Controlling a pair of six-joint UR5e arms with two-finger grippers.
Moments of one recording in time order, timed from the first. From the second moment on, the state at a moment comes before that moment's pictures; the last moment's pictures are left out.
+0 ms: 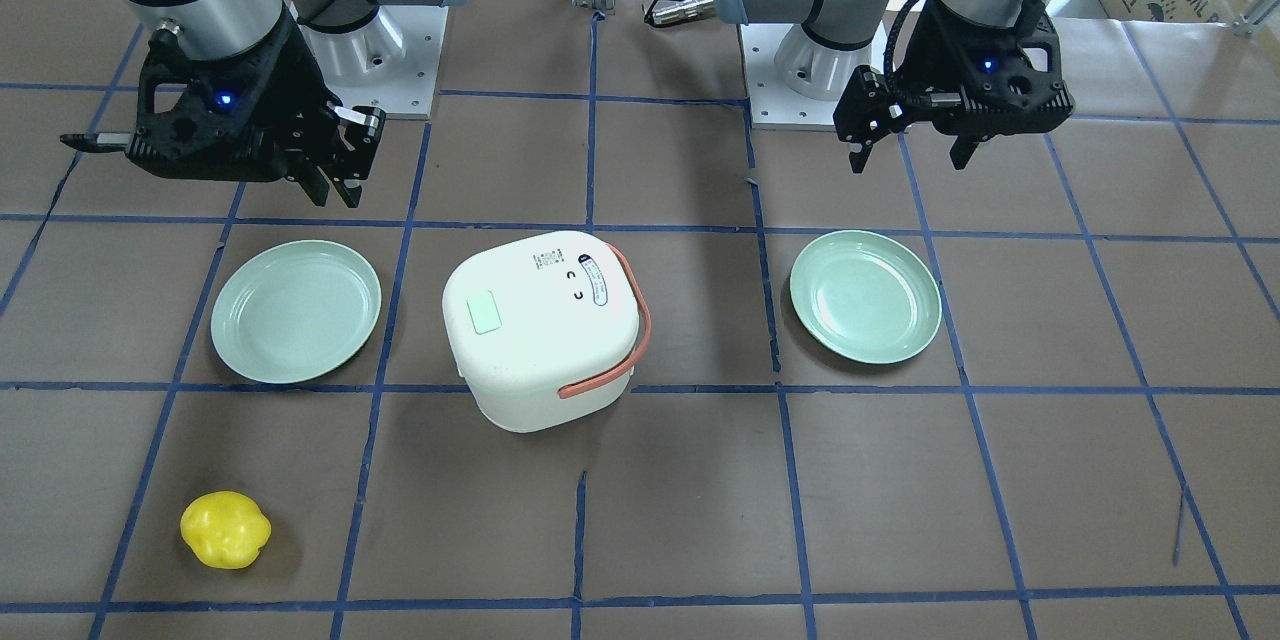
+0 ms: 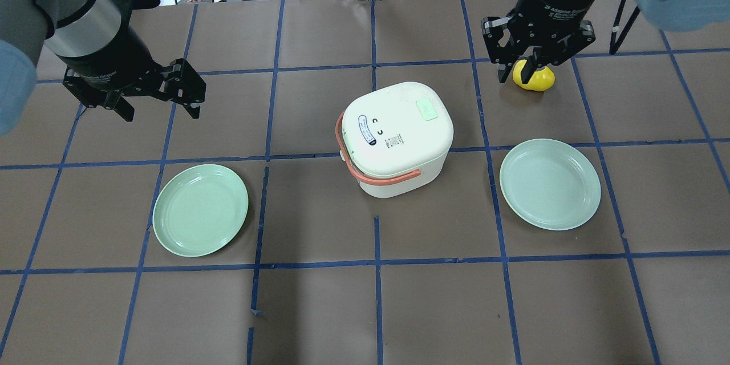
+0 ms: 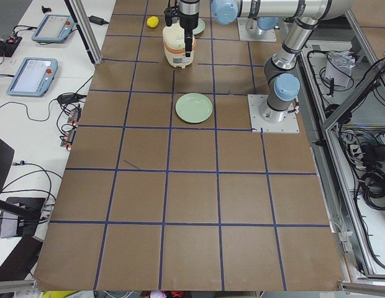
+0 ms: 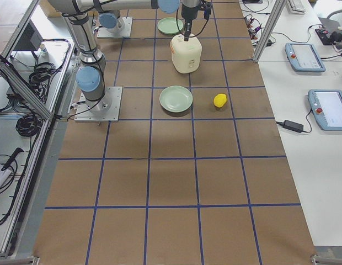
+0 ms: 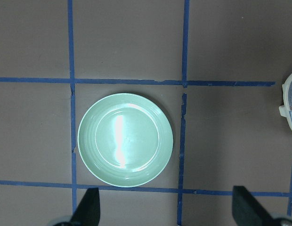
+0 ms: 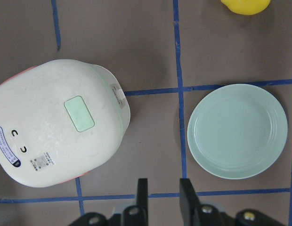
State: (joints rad) left arm -1.51 -1.48 -1.67 -1.53 1.62 0.03; right arm 1.61 -1.49 1.48 -1.54 -1.49 0.10
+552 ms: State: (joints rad) left arm -1.51 -1.48 -1.67 -1.53 1.62 0.03; right arm 1.68 -1.39 1.48 -1.65 -1.45 0.10
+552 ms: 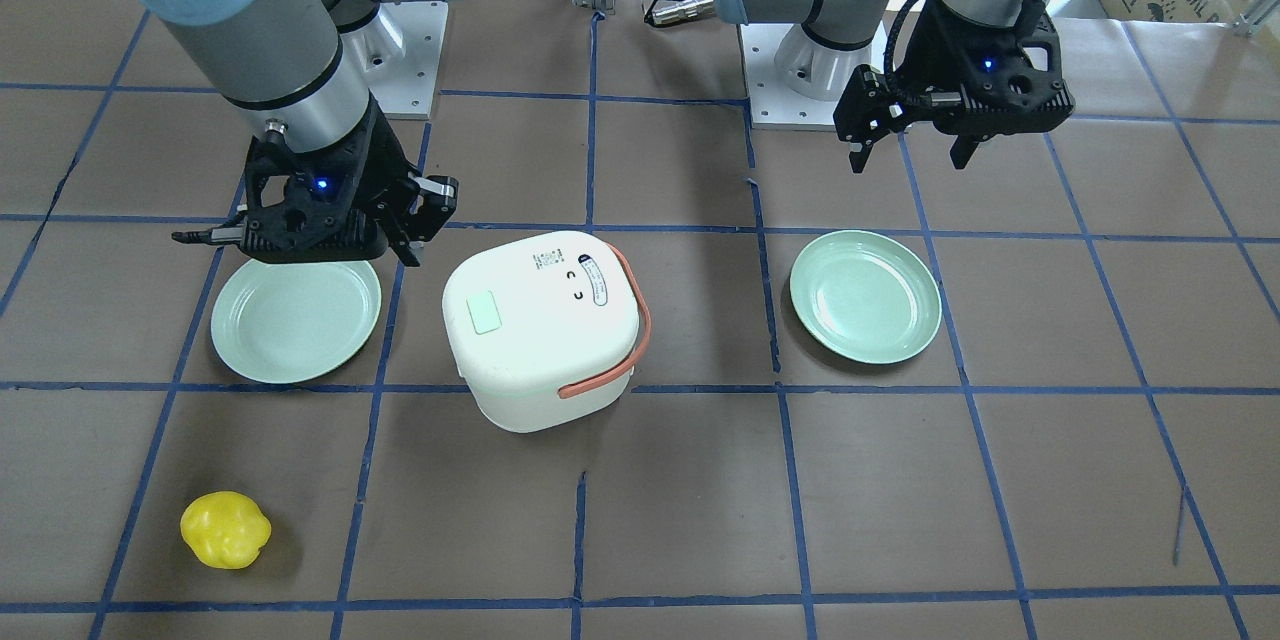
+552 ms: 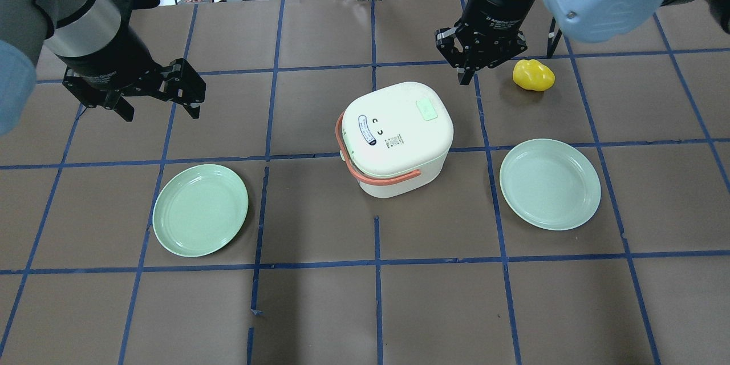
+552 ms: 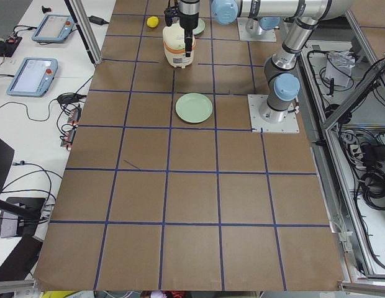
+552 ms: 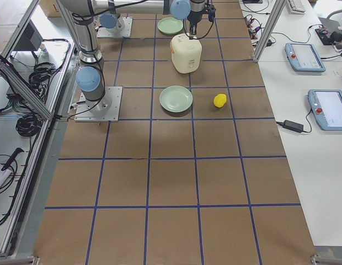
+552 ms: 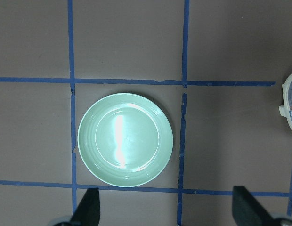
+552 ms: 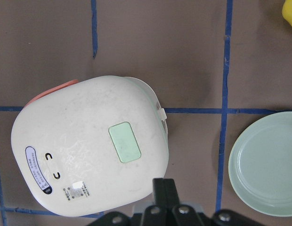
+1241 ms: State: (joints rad) left arm -1.51 -1.48 -1.67 -1.53 1.62 0.03; right arm 1.70 -1.34 1.50 -1.72 -1.45 0.10
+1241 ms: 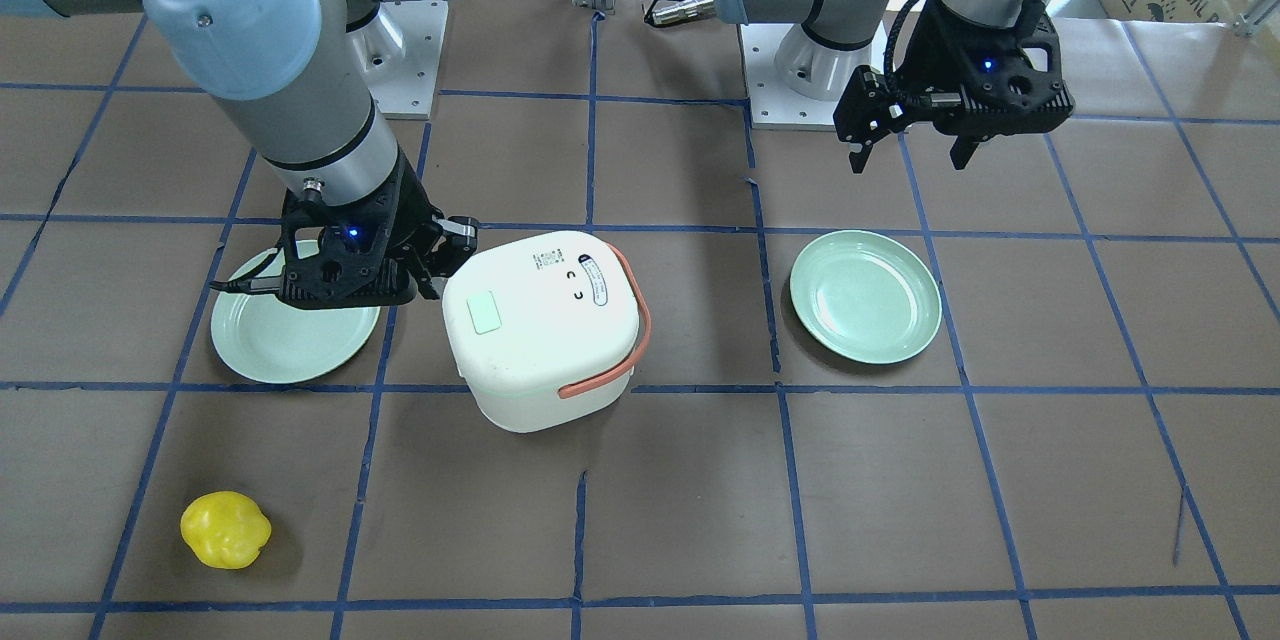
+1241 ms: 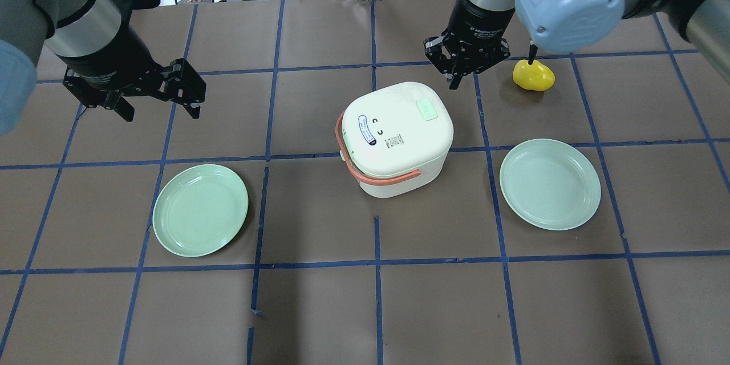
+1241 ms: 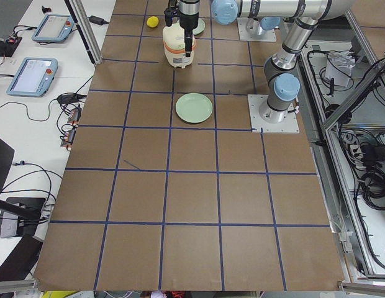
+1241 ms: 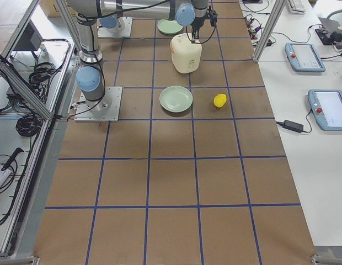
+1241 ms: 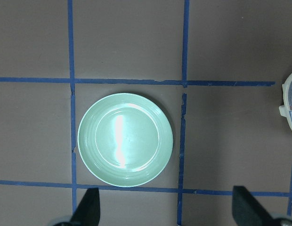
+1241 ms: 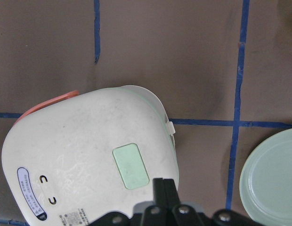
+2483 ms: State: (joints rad) left arm -1.51 -1.48 -1.67 -1.53 1.62 0.03; right arm 1.75 -1.34 1.58 -1.83 -1.45 0.10
